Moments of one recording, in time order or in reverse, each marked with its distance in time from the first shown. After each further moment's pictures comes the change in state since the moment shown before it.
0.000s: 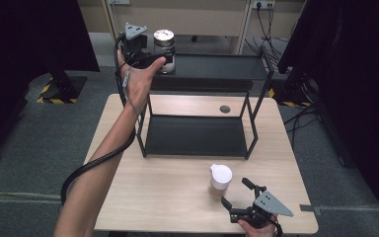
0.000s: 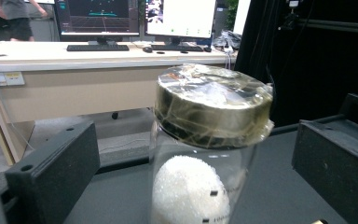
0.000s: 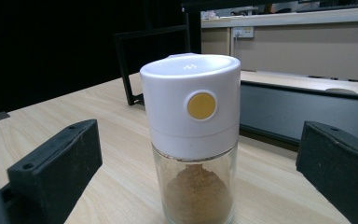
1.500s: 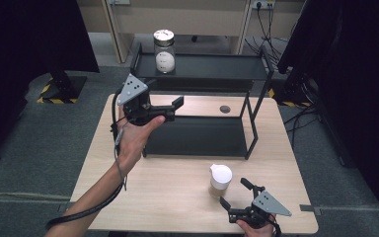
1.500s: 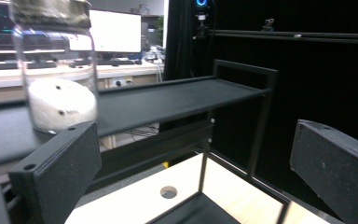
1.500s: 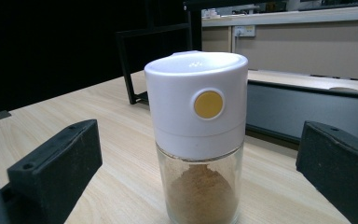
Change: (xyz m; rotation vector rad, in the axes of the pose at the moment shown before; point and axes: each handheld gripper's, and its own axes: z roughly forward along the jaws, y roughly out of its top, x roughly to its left) left arm -0.007 -0.094 -0.084 -0.095 -0.305 0.036; right arm 0.002 0.000 0.003 0.003 0.005 0.000
